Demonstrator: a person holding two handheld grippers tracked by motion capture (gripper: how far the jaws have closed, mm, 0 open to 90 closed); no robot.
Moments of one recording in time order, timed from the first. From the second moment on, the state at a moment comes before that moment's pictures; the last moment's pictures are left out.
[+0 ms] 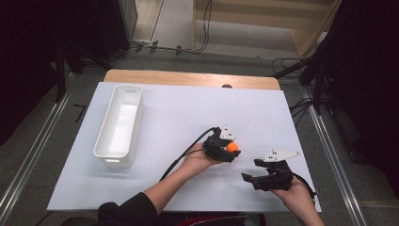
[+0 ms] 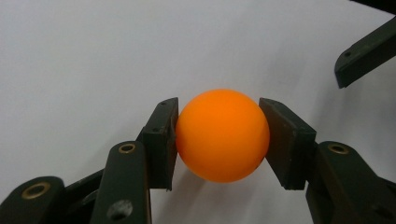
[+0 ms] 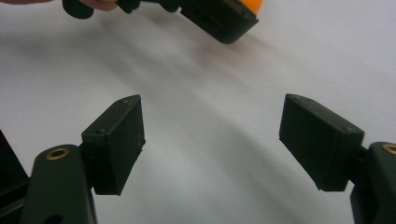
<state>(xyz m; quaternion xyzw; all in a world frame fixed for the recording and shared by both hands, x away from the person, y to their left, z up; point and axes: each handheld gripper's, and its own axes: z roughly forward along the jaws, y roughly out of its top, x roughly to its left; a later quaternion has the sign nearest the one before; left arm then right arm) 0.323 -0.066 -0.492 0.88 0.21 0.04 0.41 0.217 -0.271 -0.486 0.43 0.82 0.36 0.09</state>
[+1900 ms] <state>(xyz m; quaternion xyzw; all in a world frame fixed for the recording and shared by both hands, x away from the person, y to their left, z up) 0.316 -0.032 -0.425 0.88 0.21 0.03 0.43 0.217 -0.269 -0.488 0.44 0.82 0.36 0.08</state>
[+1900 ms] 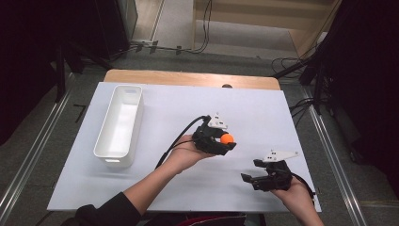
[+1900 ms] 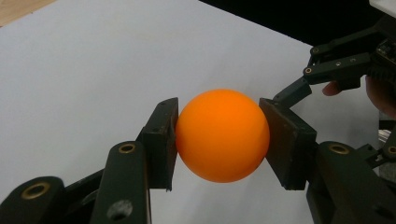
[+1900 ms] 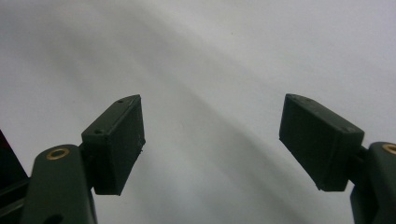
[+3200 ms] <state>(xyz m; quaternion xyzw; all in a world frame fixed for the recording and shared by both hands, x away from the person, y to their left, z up) 0.333 0.005 -0.412 0.87 0.25 0.03 0.43 0.218 -0.267 -0.487 0.43 0.82 0.36 0.08</state>
